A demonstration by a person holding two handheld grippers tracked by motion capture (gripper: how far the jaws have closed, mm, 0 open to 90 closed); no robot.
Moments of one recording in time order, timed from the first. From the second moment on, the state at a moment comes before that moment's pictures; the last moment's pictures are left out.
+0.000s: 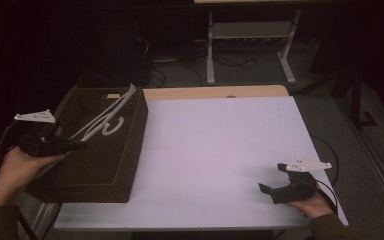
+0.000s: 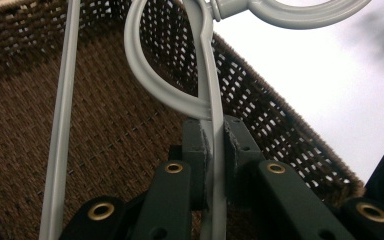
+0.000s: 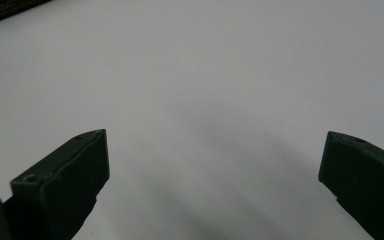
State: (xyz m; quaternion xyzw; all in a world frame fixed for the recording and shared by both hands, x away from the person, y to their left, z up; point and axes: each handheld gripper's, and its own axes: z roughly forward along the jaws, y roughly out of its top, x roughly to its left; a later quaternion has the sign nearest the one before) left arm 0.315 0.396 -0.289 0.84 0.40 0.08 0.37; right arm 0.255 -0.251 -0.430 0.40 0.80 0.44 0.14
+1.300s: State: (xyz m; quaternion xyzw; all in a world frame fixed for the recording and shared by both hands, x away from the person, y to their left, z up) left arm 0.333 0.413 -0.314 0.84 0.40 0.07 0.35; right arm 0.255 -0.252 -0.430 0.40 0.79 0.44 0.14
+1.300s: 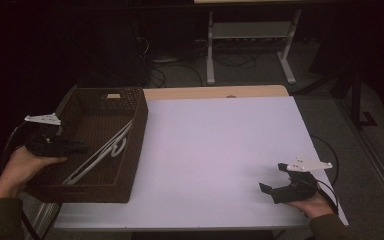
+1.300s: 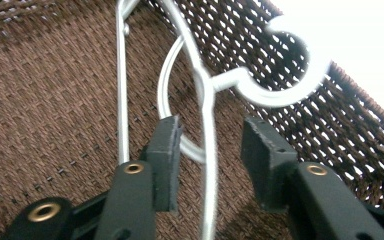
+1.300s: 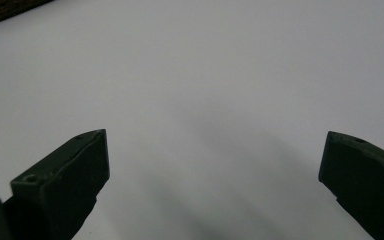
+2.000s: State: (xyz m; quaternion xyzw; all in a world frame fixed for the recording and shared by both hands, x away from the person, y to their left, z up) left arm 0.318 0.384 -0.289 0.80 0.39 0.13 0.44; right arm 0.256 -0.250 -0.418 0.38 0.79 0.46 0.15
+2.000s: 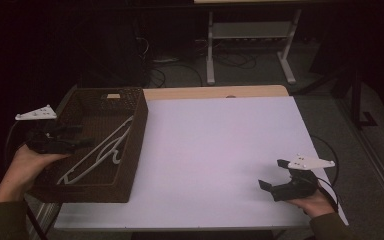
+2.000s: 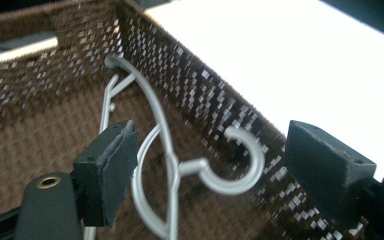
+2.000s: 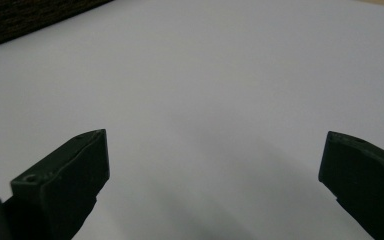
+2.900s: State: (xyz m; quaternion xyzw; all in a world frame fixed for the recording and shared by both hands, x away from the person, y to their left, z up) left arm 0.295 0.306 -0.307 0.74 0.36 0.16 0.54; right arm 0.273 -0.239 -0.355 0.34 0.74 0.54 0.18
